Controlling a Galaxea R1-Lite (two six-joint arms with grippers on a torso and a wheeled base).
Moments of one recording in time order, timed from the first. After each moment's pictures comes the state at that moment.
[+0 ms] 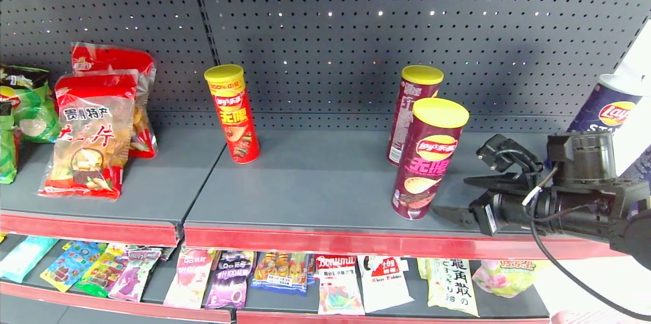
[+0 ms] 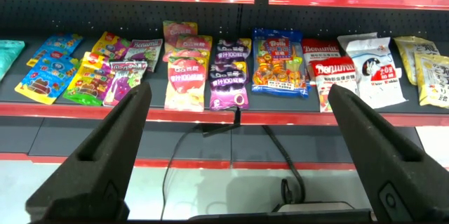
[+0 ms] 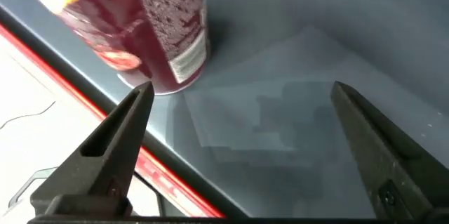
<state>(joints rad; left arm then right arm) -0.18 0.10 -0.21 0.40 0.13 -0.07 0.23 1.66 -0.61 -0.49 0.25 -0.29</state>
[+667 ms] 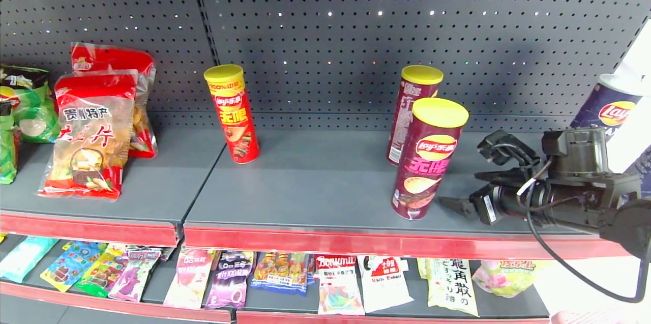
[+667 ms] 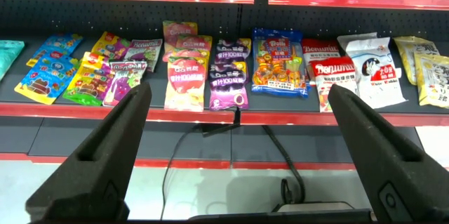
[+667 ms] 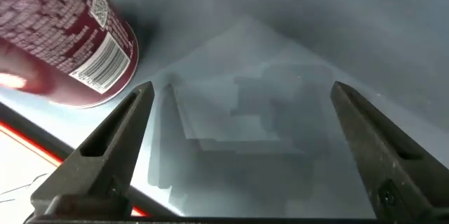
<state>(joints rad) -0.18 0.10 -0.21 0.40 0.13 -0.07 0.20 1.70 -0.65 -0.49 0.15 -0.29</state>
